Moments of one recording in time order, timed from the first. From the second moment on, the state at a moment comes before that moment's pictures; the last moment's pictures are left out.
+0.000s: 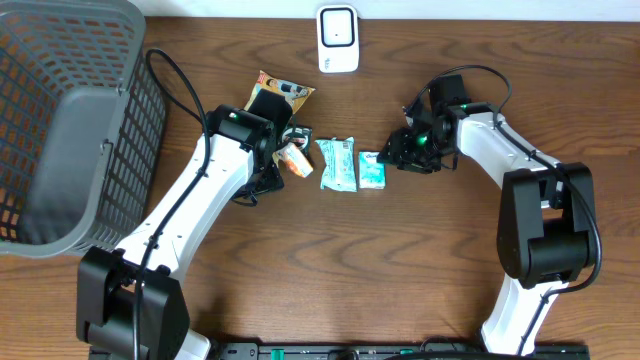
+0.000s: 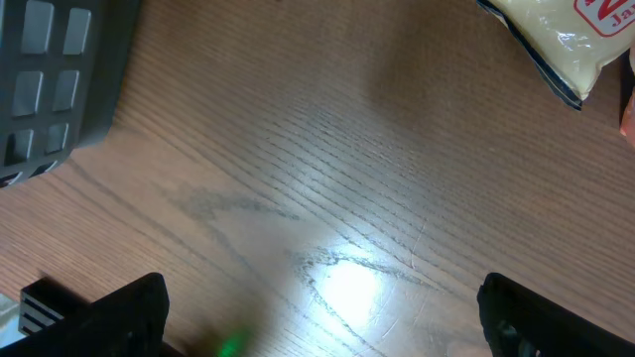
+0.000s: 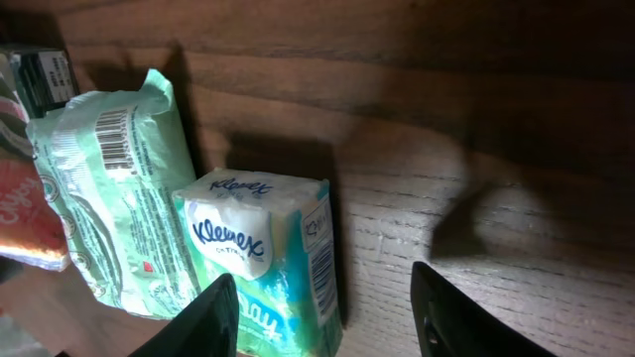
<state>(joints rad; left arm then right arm) -0.39 1.68 1.36 -1.29 -0.29 -0.77 0.16 2.03 1.34 -0.68 -0.52 0.30</state>
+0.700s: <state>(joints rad) -0.39 1.68 1.36 -1.29 -0.29 -0.77 0.22 2.03 1.26 -0.51 -0.54 0.32</state>
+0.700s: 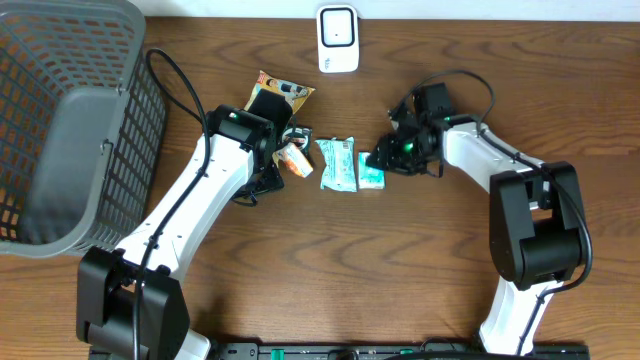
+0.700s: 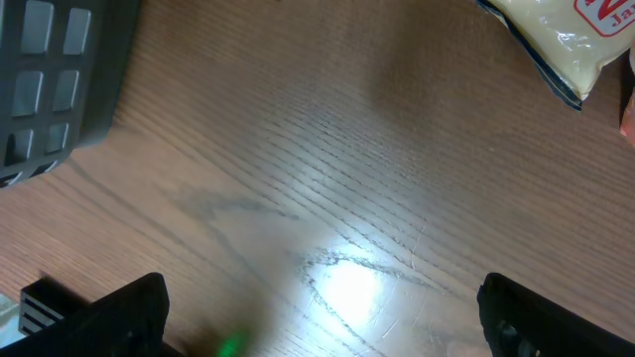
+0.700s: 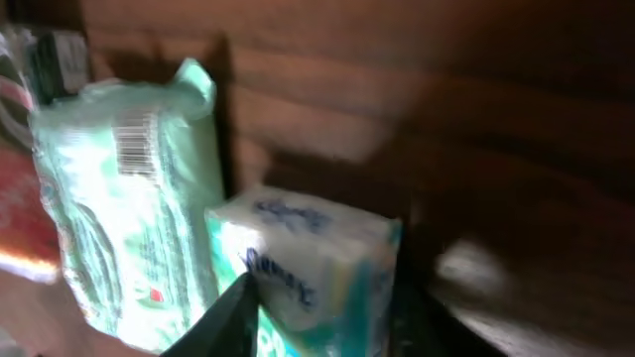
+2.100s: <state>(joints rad) -0.39 1.68 1.36 -1.29 -0.29 -0.77 0.07 2.04 1.23 -0.58 -1.47 -0.04</state>
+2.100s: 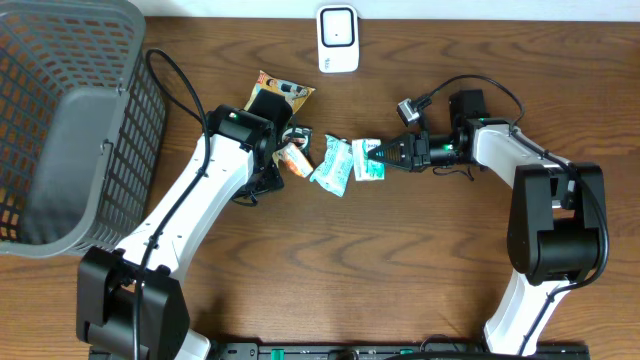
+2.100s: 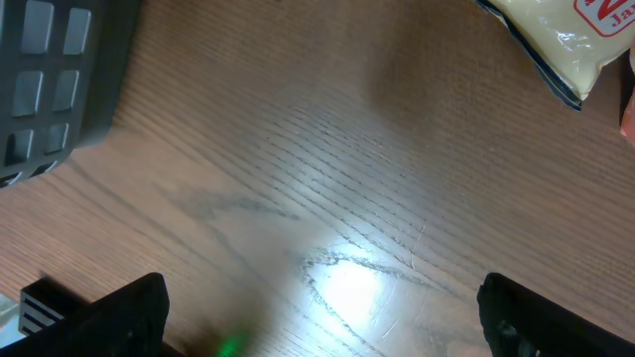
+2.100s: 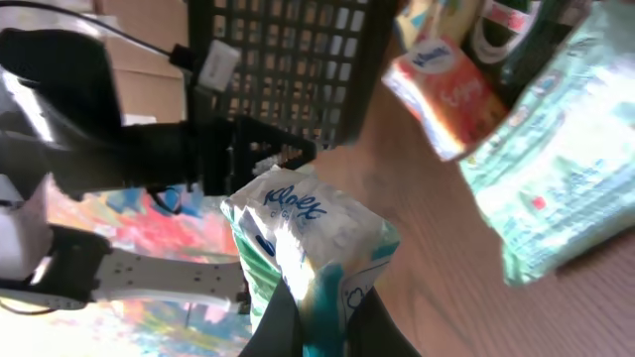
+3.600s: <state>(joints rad) -0.39 1.68 1.36 -1.29 -0.29 -0.77 0.31 1.95 1.44 -1.15 -0.46 0.06</state>
